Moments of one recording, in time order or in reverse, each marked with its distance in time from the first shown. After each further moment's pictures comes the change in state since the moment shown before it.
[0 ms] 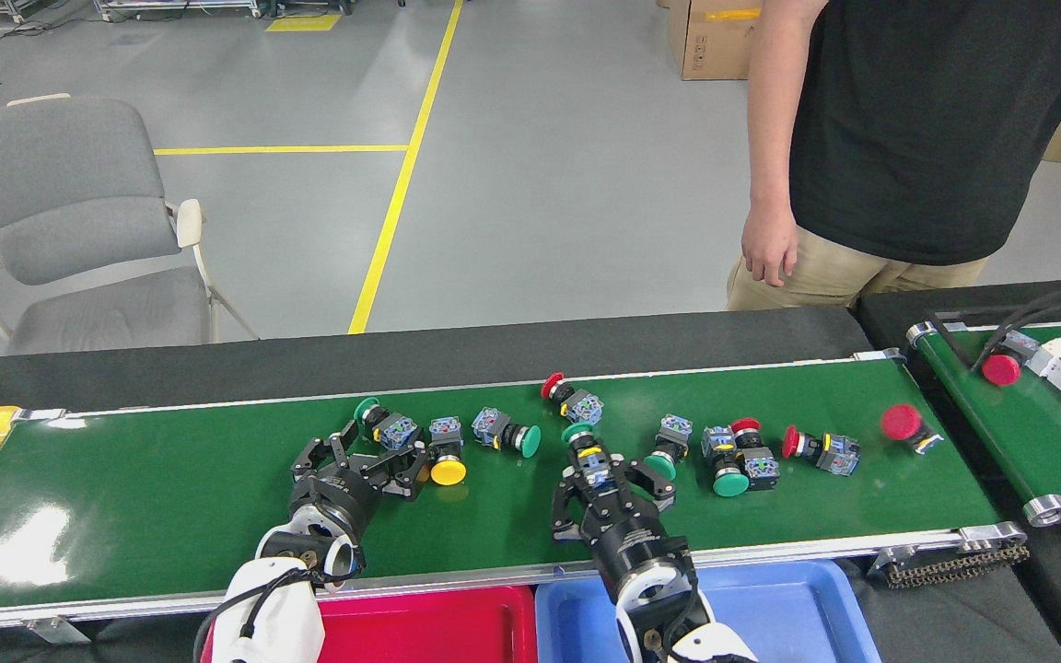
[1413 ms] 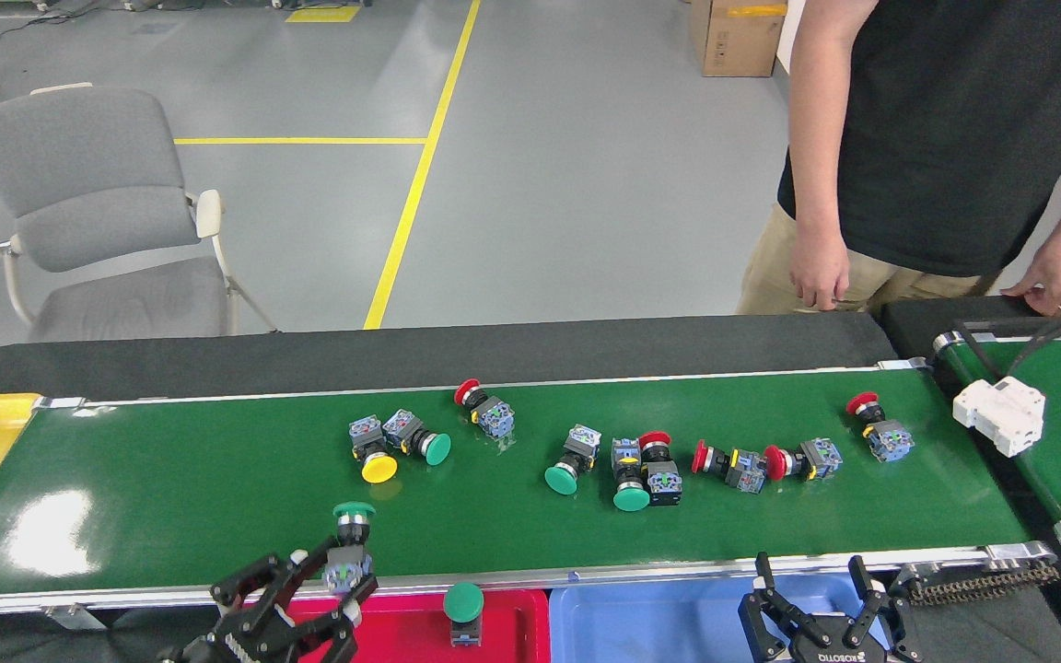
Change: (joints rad) left arm 0.693 0.223 0.083 -0.773 0.293 -0.577 0.066; right arm 0.416 -0.095 -0.520 -0.285 -0.030 -0.021 -0.150
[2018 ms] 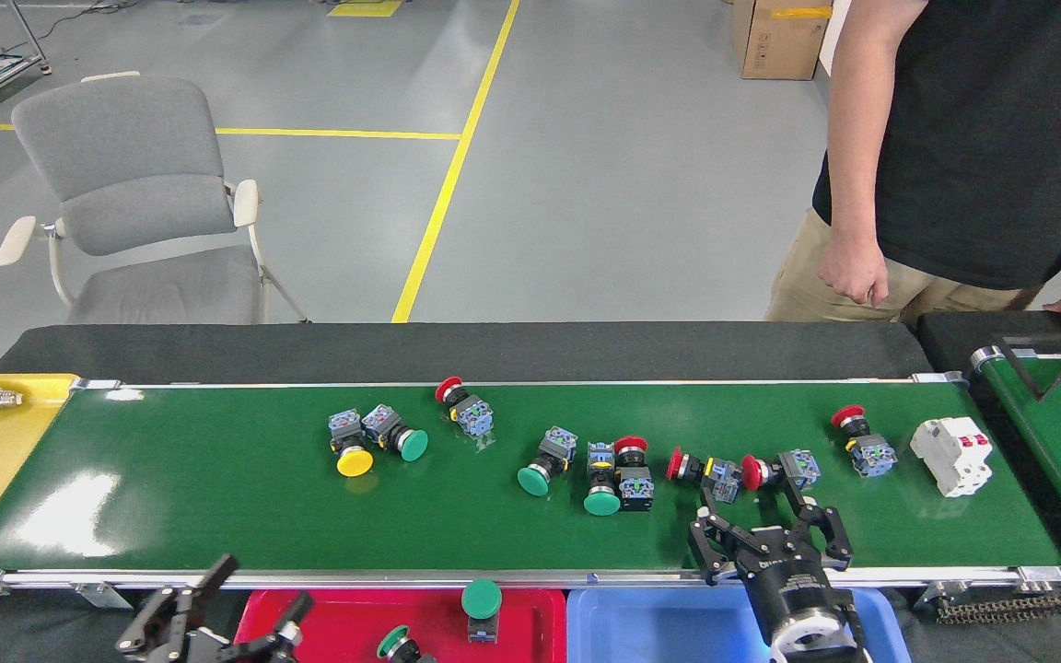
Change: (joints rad) left arm -0.022 -0.144 0.332 0.067 -0.123 0.217 -0.006; right arm -0.348 -0.013 0.187 0.280 0.005 -0.002 0.127
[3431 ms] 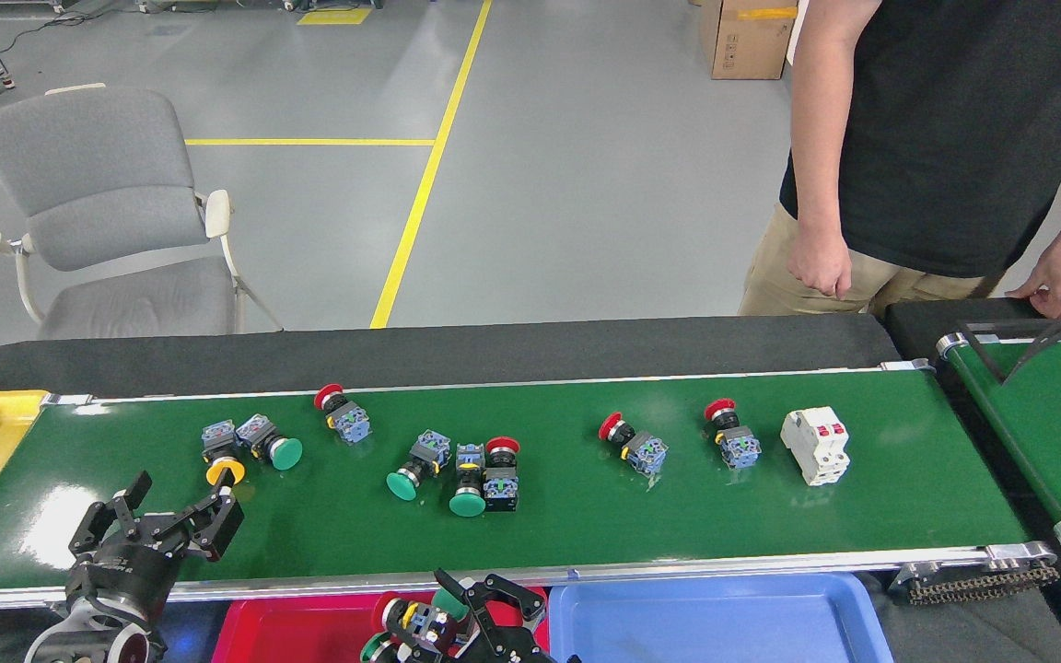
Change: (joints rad) left arm -0.446 0.076 -0.019 0.491 -0.155 0.118 -0.002; right arm -0.015 0.059 0.611 -0.165 0.008 -0.090 -0.007
